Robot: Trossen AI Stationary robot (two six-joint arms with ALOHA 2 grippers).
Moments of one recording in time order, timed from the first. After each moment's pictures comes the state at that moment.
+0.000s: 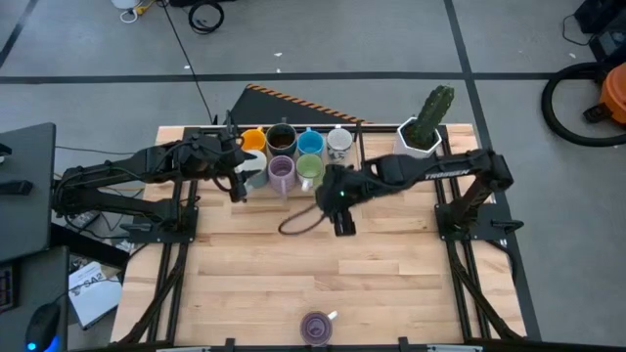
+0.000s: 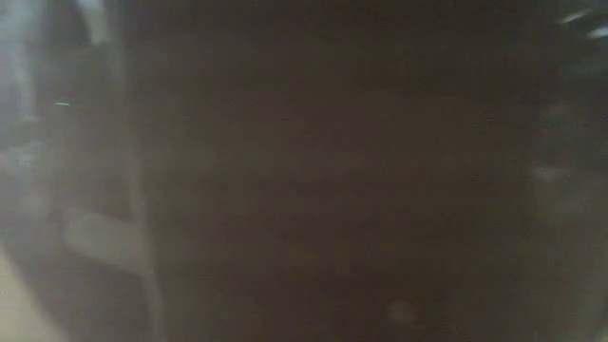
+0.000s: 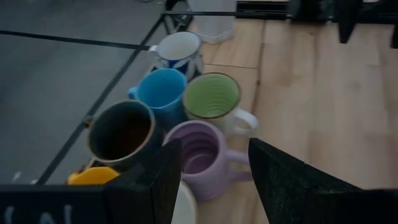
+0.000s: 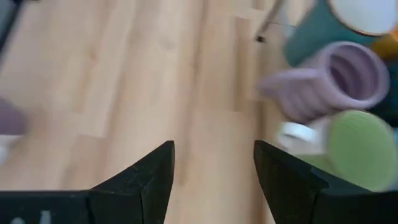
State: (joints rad) left arm 0.17 0.96 1.04 -0.64 -0.24 0.04; right arm 0.10 1.70 1.69 -0.92 0.08 -0.08
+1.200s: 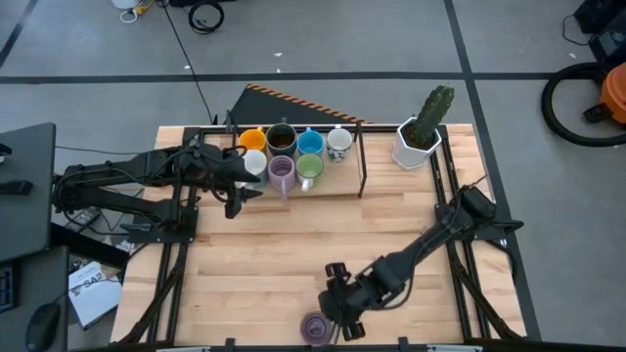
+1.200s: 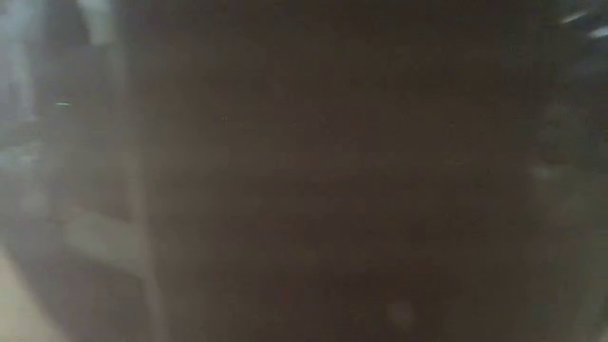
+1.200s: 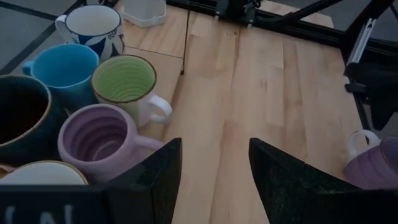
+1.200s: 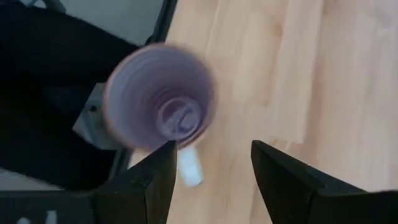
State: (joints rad) left arm 0.09 0.96 1.04 -0.66 -0.03 -0.18; right arm 0.60 1.98 1.69 -0.69 0.13 0.35
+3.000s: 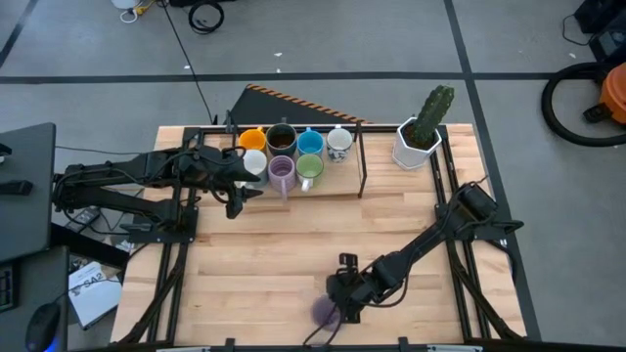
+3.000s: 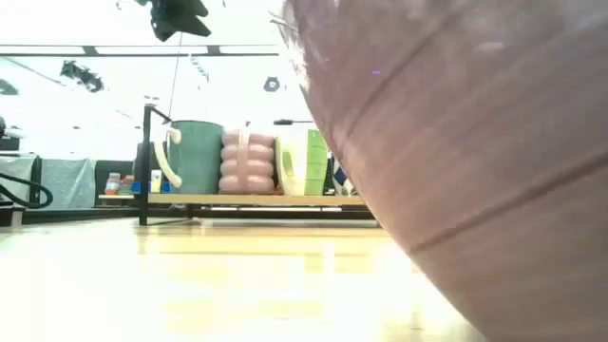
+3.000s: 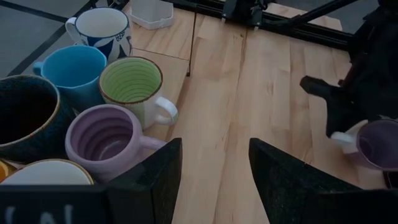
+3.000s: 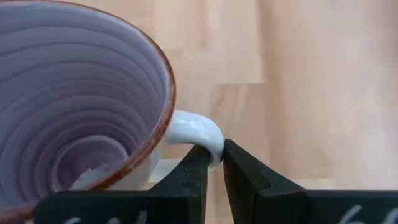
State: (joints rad) left arm 0.07 0.96 1.04 -0.66 -0.08 -0.20; right arm 0.58 1.96 1.34 -0.45 0.28 0.56
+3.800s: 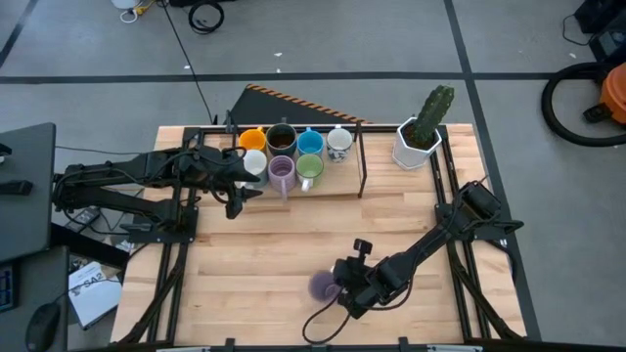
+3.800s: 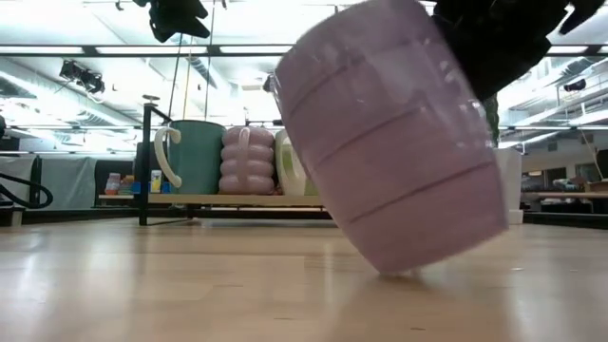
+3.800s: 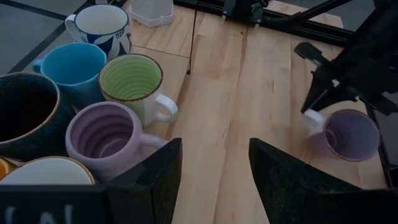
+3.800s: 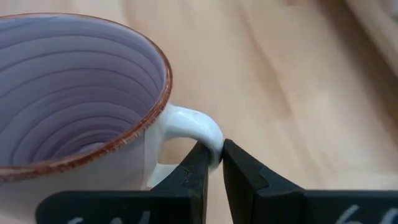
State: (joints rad) left arm 0.07 0.96 1.04 -0.67 -0.08 -0.20; right arm 0.61 1.93 1.34 -0.66 0.62 0.79
